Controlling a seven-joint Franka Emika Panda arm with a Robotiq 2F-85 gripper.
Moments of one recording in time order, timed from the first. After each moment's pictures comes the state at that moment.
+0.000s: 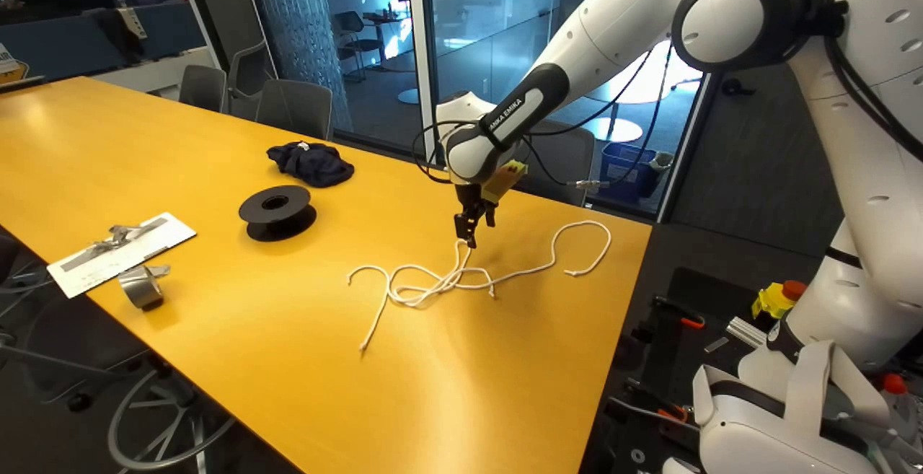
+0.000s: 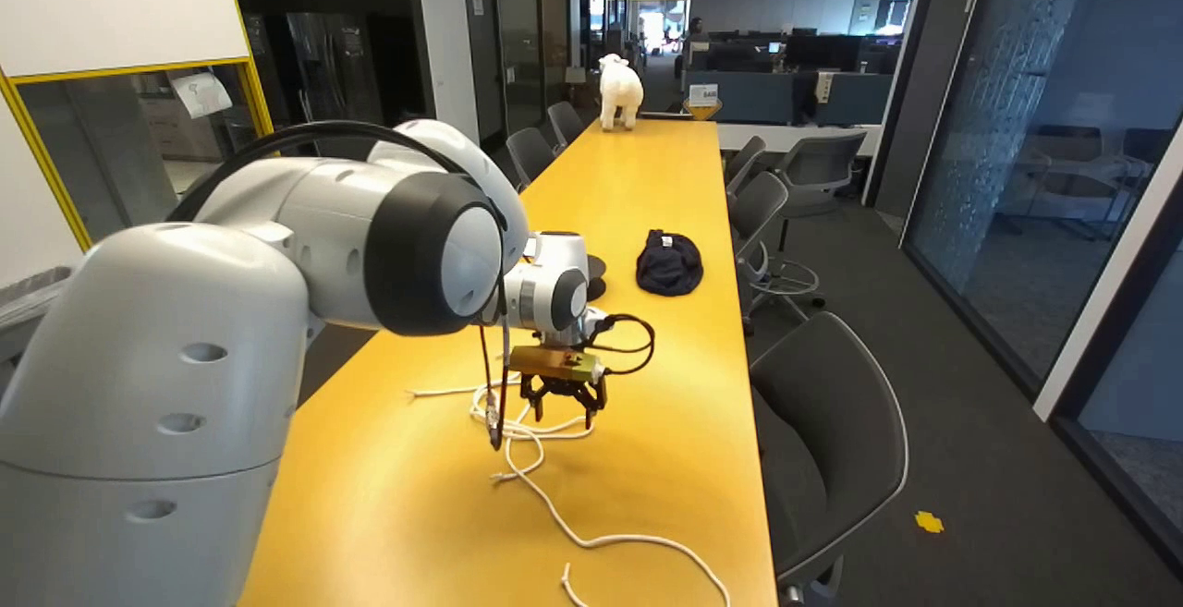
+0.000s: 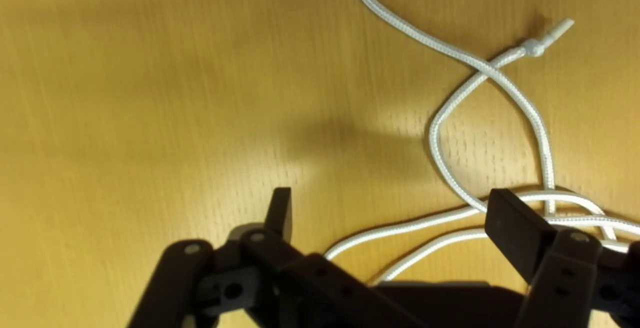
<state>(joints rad) -0.03 0.64 0.01 -1.75 -0.11 2.23 -0.01</state>
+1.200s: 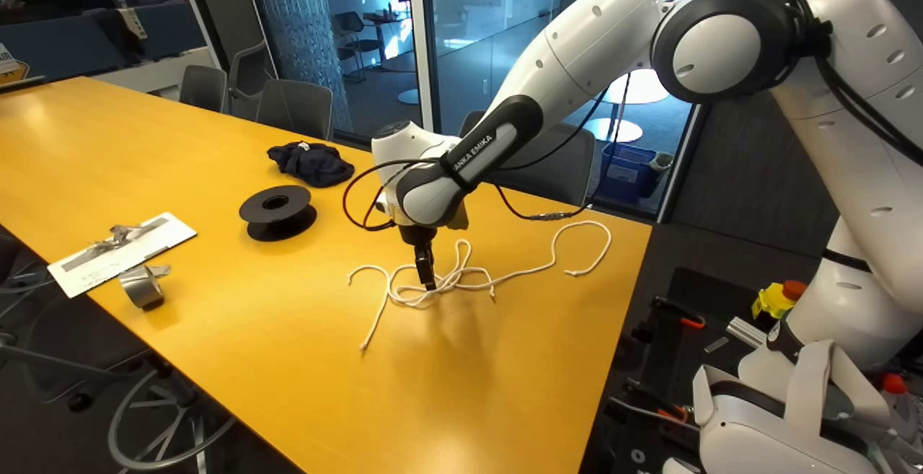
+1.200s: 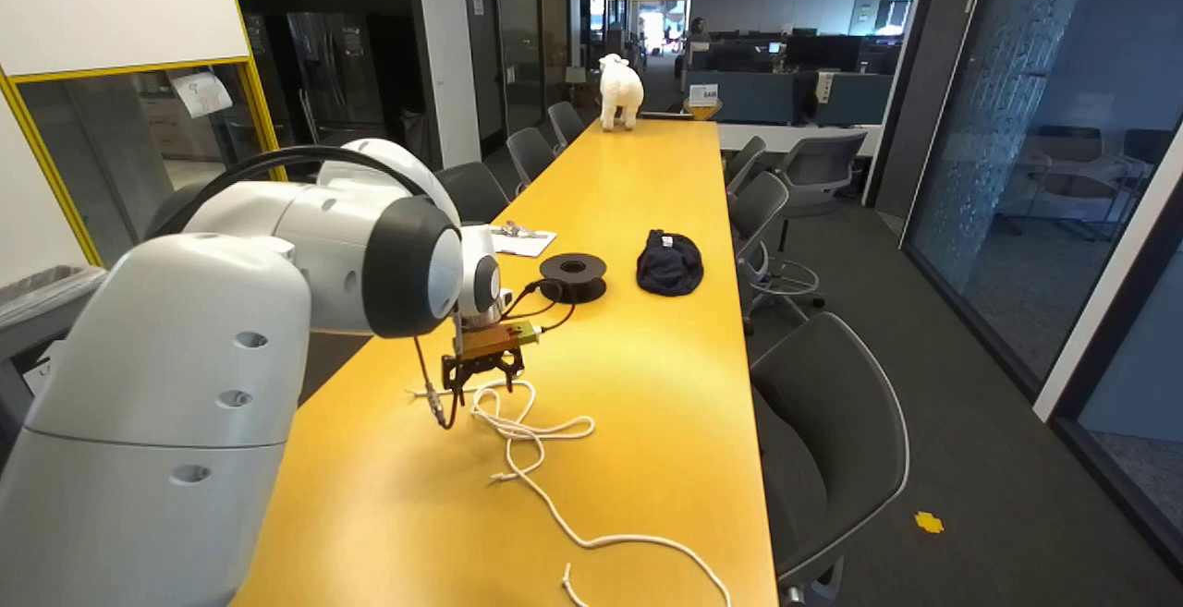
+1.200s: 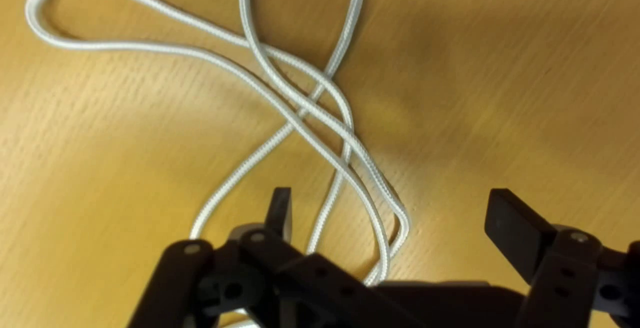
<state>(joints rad) 0.11 0.74 0.14 -1.61 -0.20 2.24 -0.41</state>
